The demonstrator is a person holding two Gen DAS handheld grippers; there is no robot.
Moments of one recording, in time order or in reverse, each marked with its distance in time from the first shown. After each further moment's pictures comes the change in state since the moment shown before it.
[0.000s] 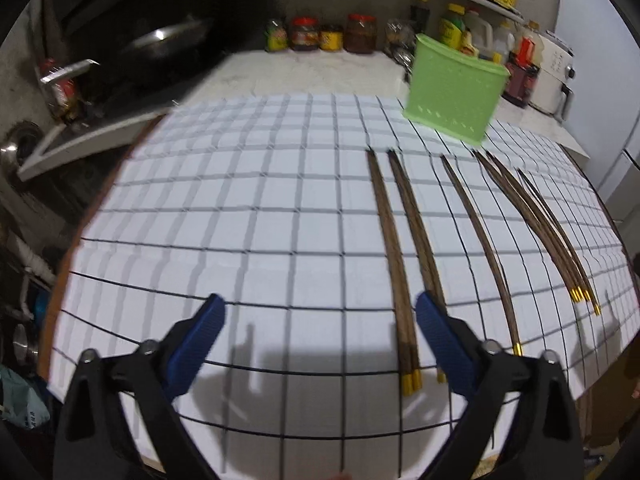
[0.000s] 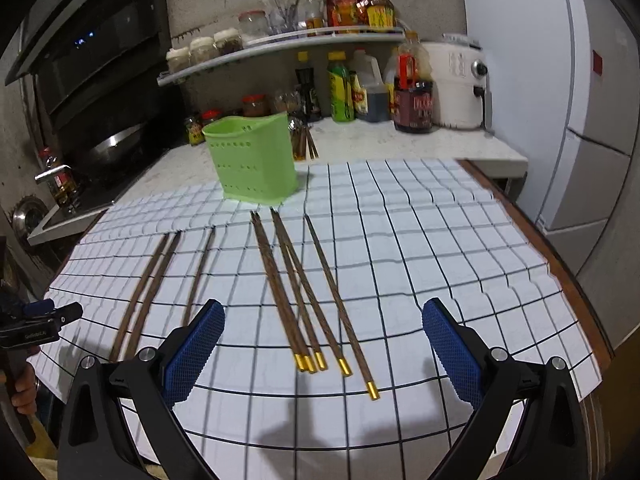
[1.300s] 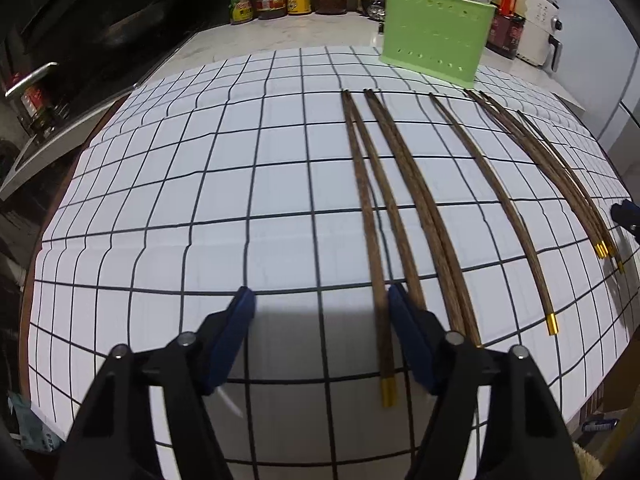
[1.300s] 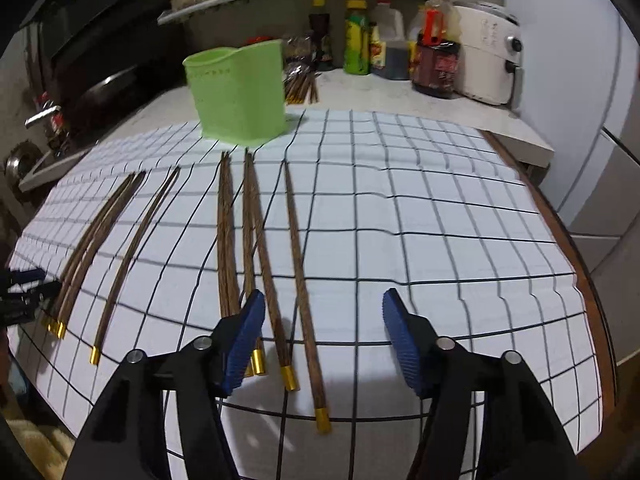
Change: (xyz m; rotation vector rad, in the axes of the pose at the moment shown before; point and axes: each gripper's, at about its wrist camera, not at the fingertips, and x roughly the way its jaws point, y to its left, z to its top) left arm 0.044 -0.017 -0.011 0.101 0.076 -0.005; right arm 0.071 -0.018 -0.007 -0.157 0.164 -0.012
